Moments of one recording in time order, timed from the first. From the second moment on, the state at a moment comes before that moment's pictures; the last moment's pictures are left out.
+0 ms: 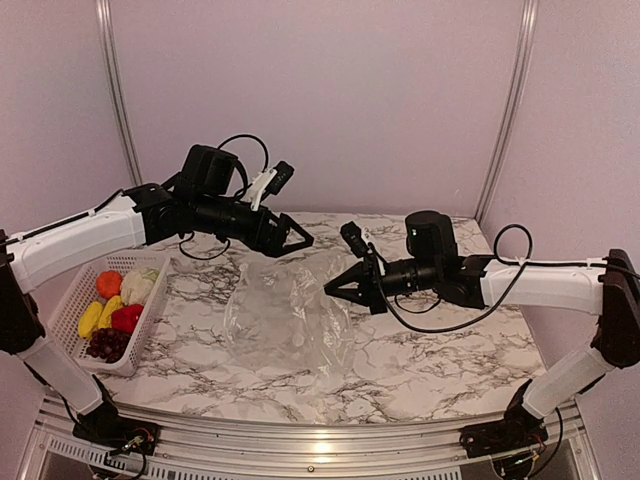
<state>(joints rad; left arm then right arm) -0.75 1.54 1.40 -0.39 0.41 -0.17 0.76 1.45 0.91 0.16 -0.73 -0.01</state>
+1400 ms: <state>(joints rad) -0.74 1.88 1.67 -0.43 0.95 0.44 0.77 1.42 0.91 0.11 -0.78 -0.08</state>
